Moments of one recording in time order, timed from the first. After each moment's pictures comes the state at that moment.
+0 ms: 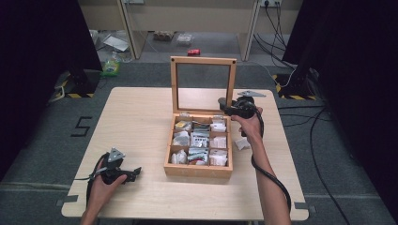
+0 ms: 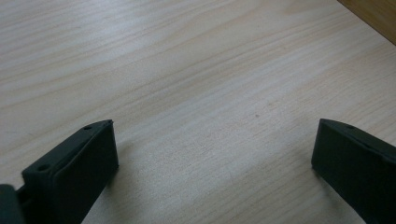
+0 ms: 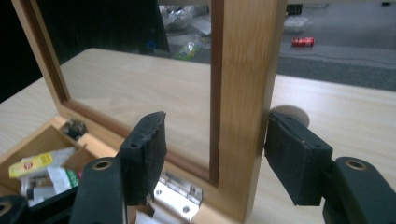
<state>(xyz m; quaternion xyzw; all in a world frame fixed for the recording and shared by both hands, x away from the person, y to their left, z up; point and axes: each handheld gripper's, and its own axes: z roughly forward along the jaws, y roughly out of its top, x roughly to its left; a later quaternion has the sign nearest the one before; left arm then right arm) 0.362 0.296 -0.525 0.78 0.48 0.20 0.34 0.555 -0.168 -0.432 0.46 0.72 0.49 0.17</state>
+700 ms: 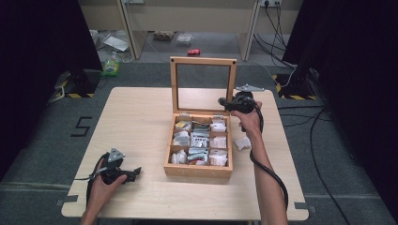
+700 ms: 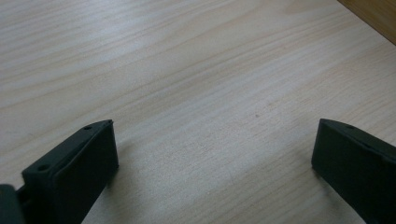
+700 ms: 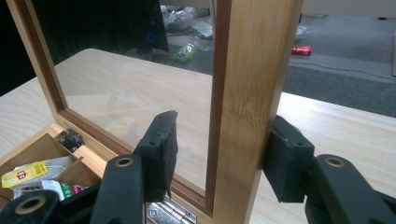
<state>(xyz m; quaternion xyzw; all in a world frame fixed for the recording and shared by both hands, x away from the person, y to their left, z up) 0.362 0.297 -0.525 0.78 0.48 0.20 0.34 0.565 -0.164 -0.419 0.44 0.73 0.48 0.19</state>
